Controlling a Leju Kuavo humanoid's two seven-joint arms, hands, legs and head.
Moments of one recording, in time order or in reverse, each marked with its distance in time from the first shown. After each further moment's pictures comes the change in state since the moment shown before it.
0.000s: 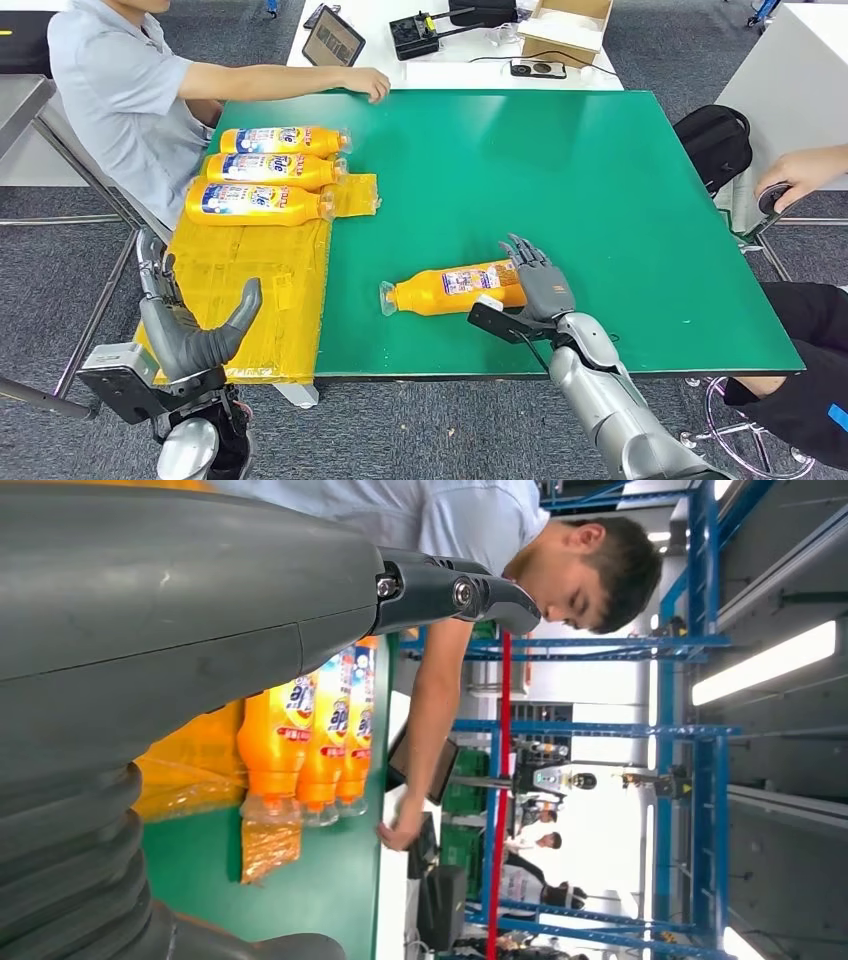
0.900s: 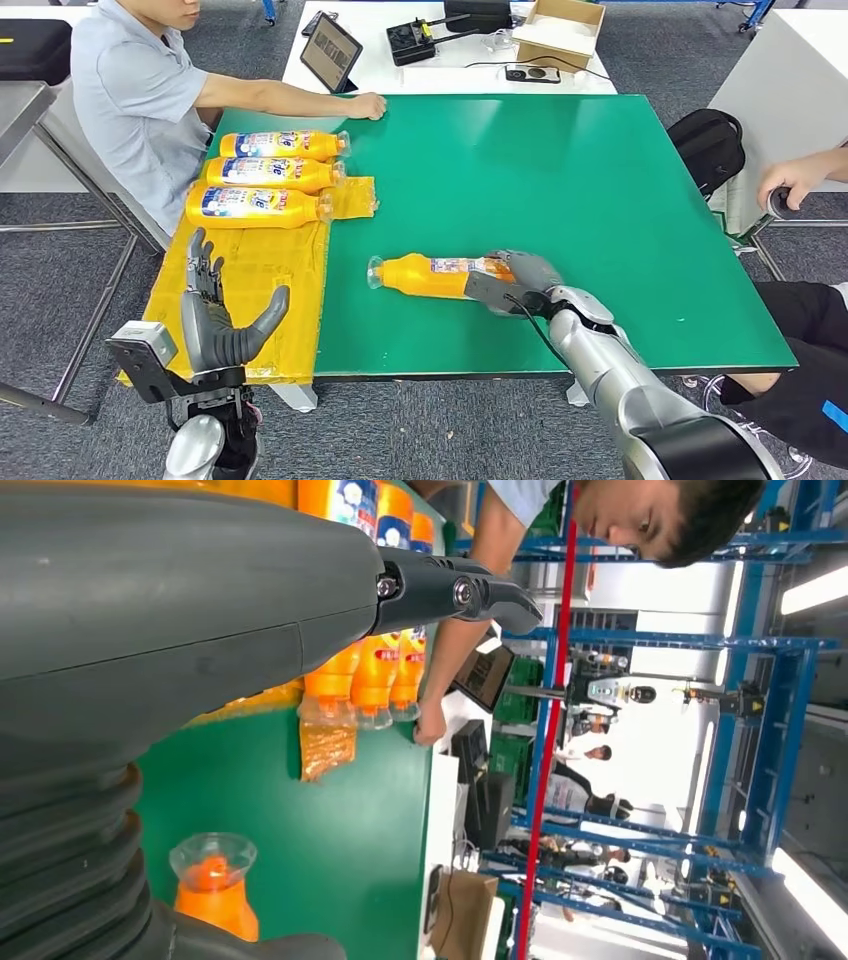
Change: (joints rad) left arm -0.019 0.001 -0.002 0.067 0.088 -0.159 0.092; right arm -0.180 0.012 0.055 0.204 -0.095 0.392 0.043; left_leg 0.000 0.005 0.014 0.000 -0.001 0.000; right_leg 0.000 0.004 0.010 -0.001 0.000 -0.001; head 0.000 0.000
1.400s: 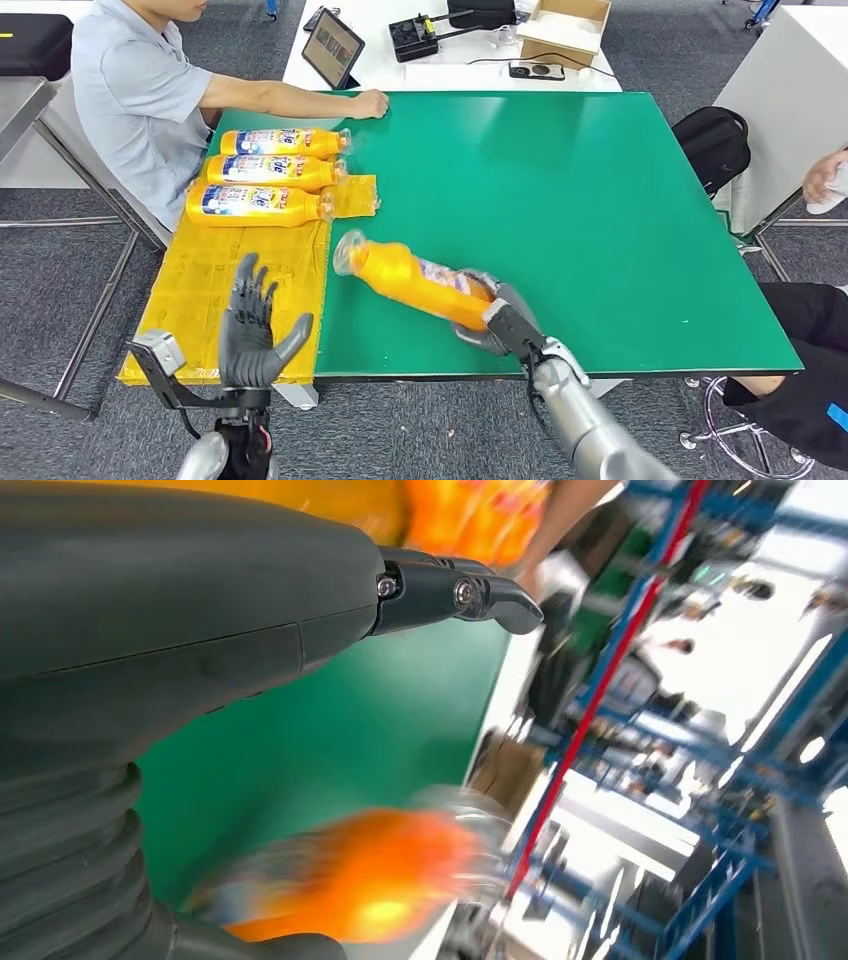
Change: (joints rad) left arm 0.062 0.005 -0.054 0.048 0.290 -0.219 0.056; right arm 0.279 0.081 -0.120 -0.257 -0.501 -0.116 -0.434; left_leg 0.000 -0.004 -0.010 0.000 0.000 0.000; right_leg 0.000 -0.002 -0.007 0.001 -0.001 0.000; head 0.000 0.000
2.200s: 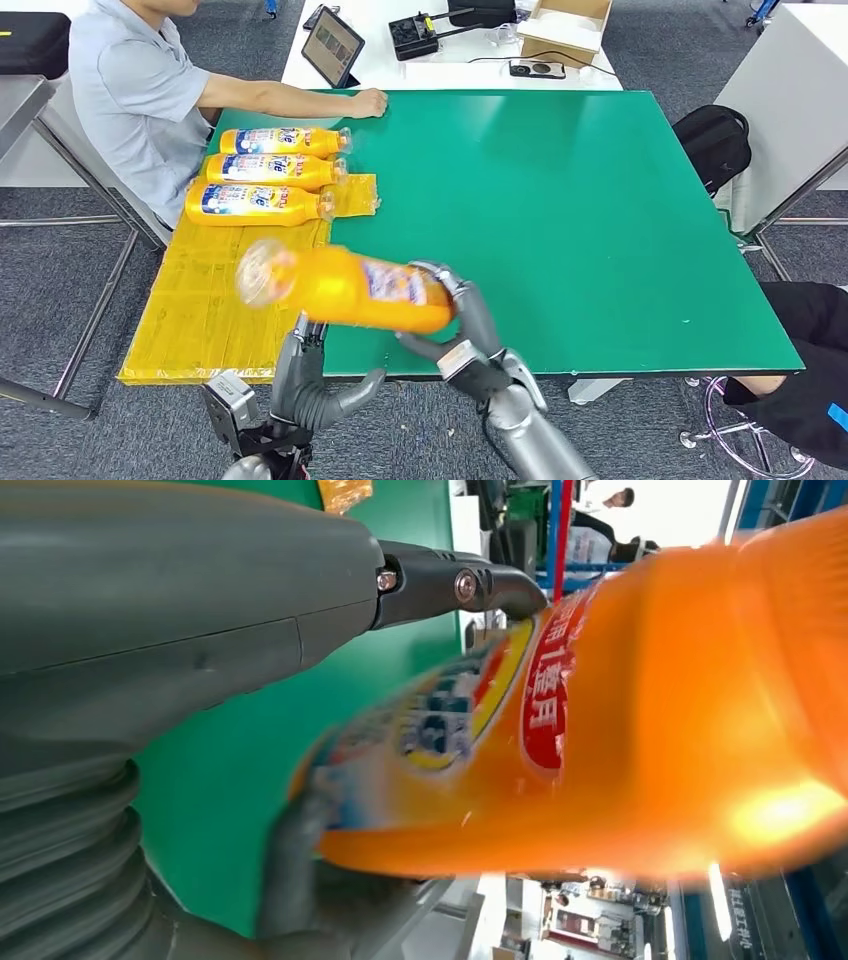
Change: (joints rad) left arm 0.012 0.038 -0.205 0.005 -0.290 -0.049 -0.120; right arm 0.174 0.060 0.282 -0.452 -0.030 -0.113 -0.002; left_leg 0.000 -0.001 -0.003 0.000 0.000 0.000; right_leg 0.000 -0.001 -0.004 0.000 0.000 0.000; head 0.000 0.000
